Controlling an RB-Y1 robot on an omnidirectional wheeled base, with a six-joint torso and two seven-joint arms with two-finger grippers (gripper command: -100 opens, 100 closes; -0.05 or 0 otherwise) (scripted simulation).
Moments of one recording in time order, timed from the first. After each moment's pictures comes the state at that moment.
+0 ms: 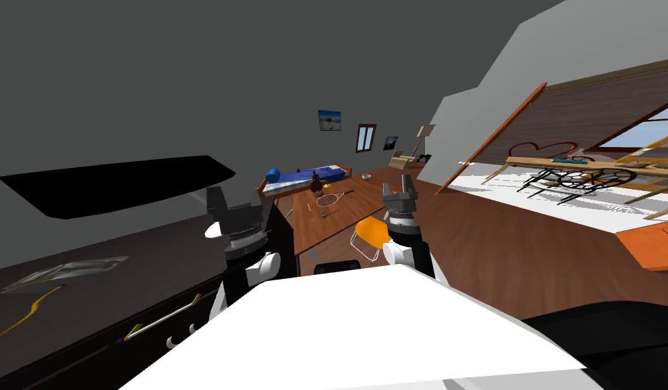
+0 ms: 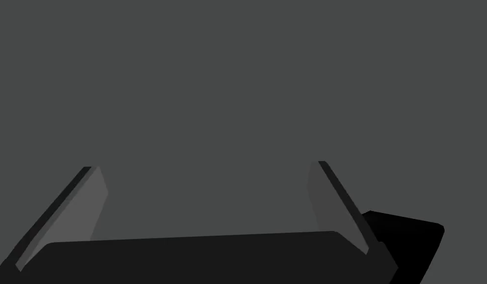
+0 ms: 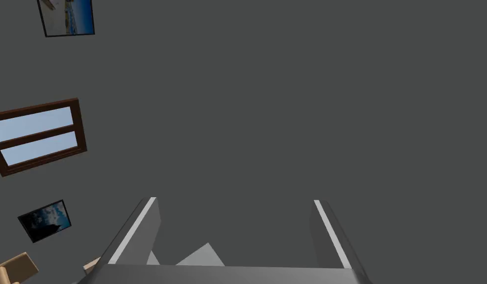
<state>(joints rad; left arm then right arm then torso) 0.46 0.00 0.07 -2.35 -0.02 -0.59 0.00 0.49 -0.03 0.04 -2.36 -0.01 -0.45 -0.09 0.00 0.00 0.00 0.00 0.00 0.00</state>
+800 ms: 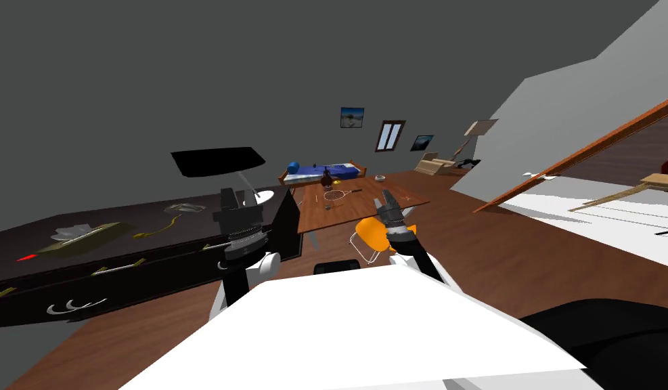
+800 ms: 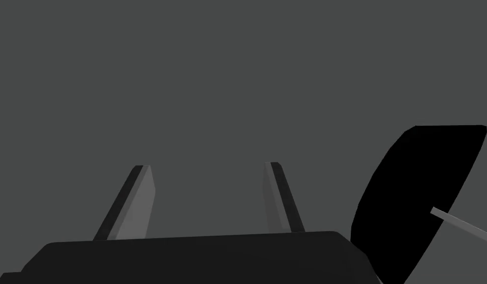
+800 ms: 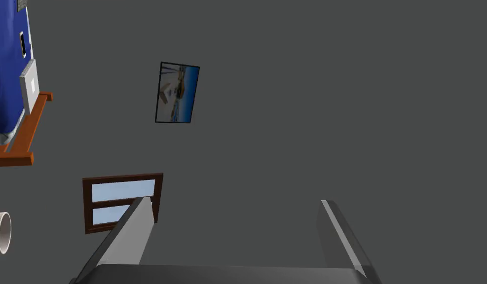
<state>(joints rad) 0.46 0.00 0.07 -2.35 -0.02 -0.59 0.00 0.61 -0.21 0.08 -2.33 0.01 -0.33 -0.03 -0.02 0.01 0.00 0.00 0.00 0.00</state>
